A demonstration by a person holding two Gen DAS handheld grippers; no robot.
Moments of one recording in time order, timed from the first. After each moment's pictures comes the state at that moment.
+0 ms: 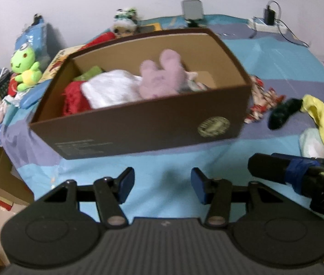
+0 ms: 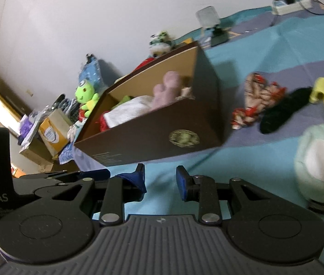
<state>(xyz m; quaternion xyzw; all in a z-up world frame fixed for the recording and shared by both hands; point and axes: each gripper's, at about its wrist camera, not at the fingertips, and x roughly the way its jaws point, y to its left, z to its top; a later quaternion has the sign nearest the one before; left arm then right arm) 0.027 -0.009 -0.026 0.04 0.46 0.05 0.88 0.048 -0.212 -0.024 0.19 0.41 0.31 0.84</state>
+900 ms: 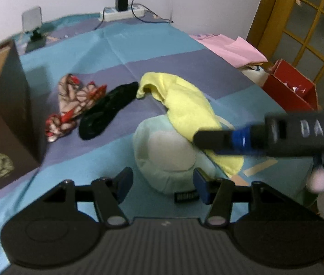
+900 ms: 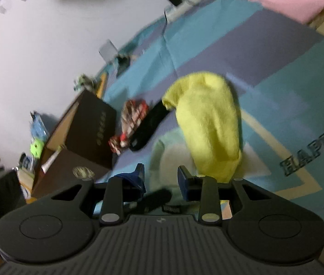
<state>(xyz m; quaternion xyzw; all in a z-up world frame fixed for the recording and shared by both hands) 0.062 -0.163 -0.087 0.03 0.45 -0.26 0.85 0.058 -0.375 -0.070 0.31 0.42 0.16 0.84</state>
